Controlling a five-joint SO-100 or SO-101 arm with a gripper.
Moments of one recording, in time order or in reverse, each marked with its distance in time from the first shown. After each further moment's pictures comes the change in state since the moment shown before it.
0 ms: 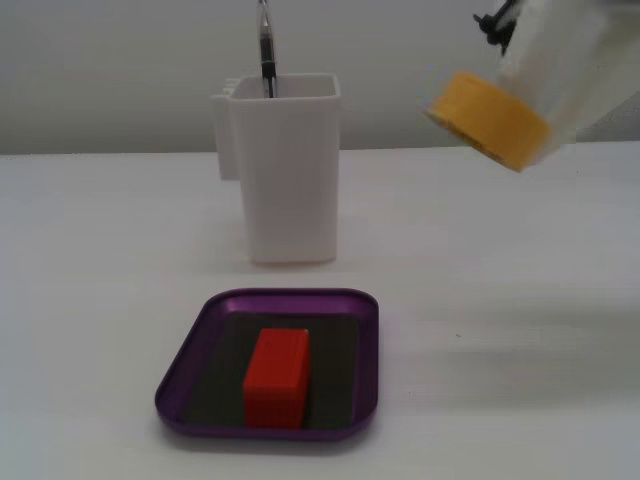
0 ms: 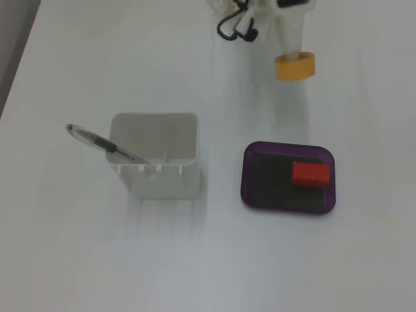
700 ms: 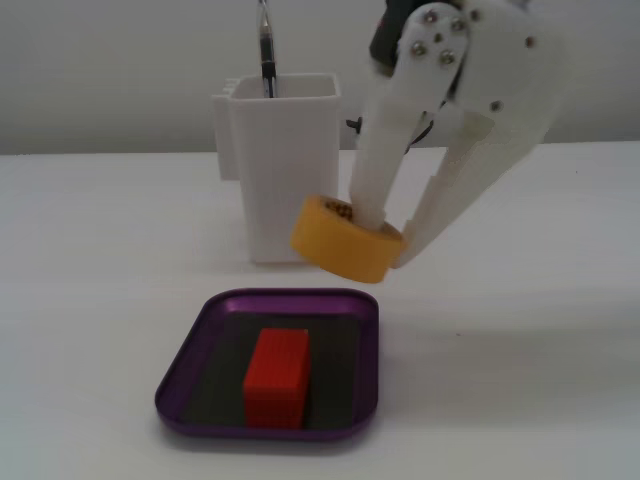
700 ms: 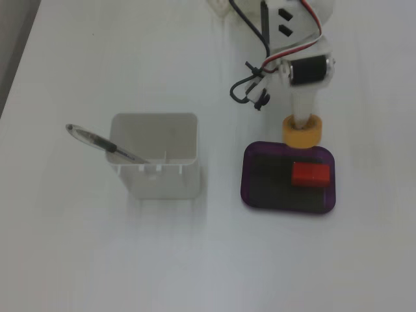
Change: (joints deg) arm 2.1 -42.5 -27.4 -5.1 5.9
